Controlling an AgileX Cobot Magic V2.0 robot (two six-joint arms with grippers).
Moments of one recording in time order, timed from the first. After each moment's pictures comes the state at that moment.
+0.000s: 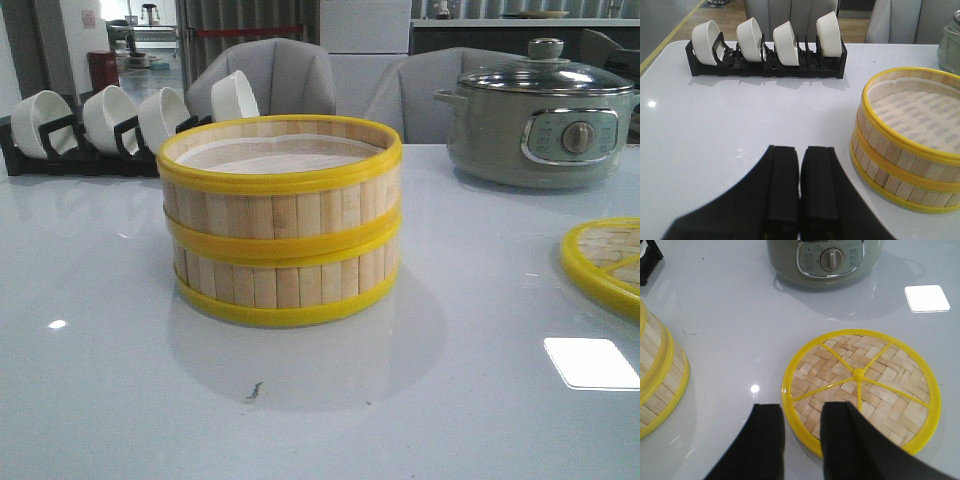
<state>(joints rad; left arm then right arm) -0.17 0.60 -0.50 0.01 0.28 -0.09 -0.05 0.84 -0.61 0.12 0.31 0.02</state>
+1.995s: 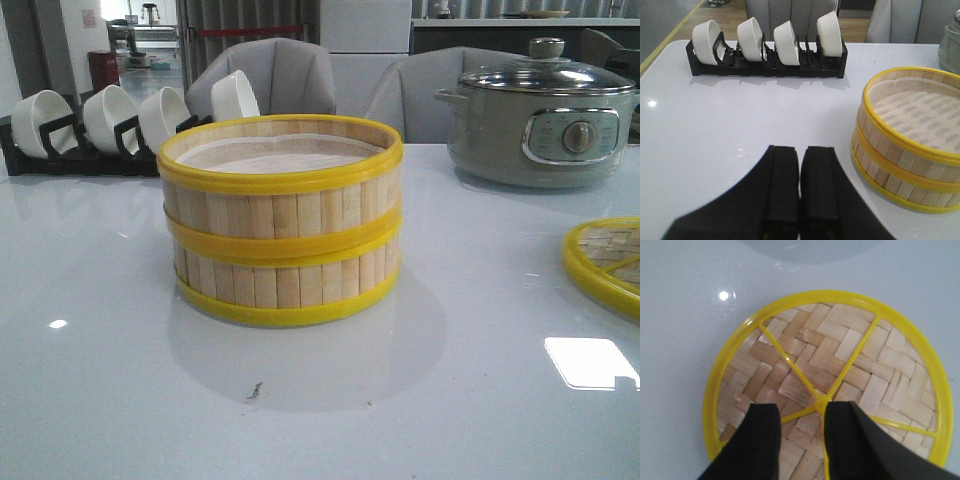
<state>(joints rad) -0.17 0.60 -0.50 0.01 0.28 -0.09 -0.18 1.64 -1.14 0.10 0.51 0.02</state>
